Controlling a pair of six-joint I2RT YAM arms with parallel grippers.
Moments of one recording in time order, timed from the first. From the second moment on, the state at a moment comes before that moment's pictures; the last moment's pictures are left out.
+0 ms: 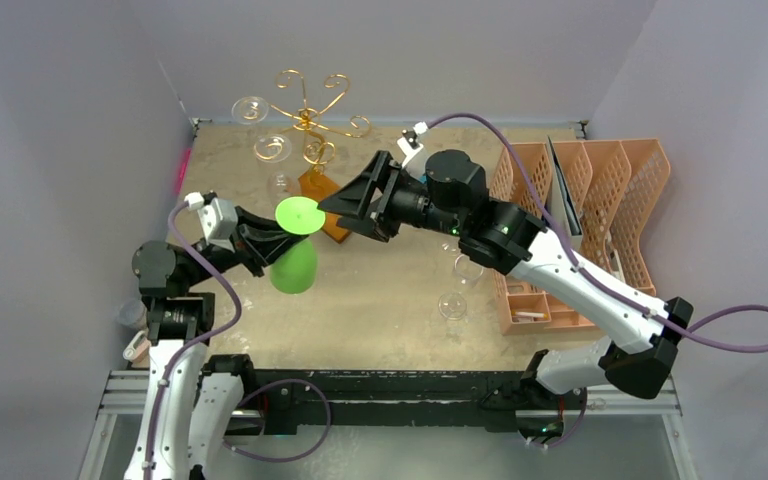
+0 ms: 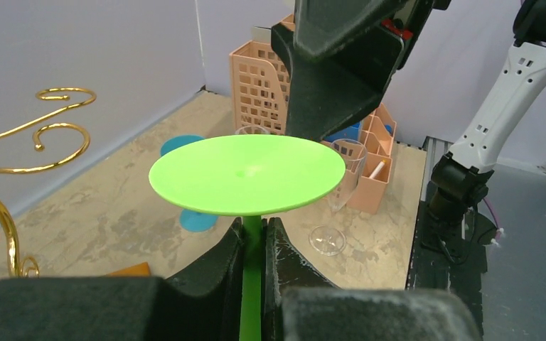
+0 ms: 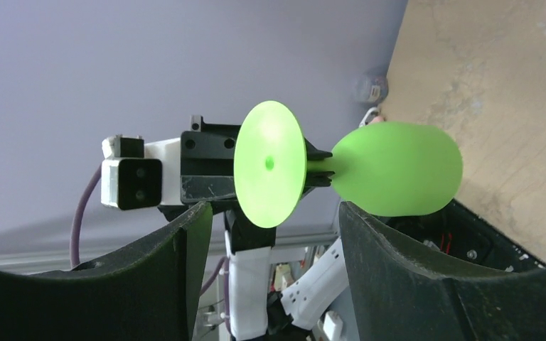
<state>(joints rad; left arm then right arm) 0.03 0.59 0.70 0.25 1.12 -0.36 0.95 1.35 1.51 -0.36 -0.18 1.26</state>
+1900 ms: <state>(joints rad) 0.01 0.59 0.68 0.14 0.87 -0.43 0.71 1.40 1.59 -0.41 0.10 0.95</state>
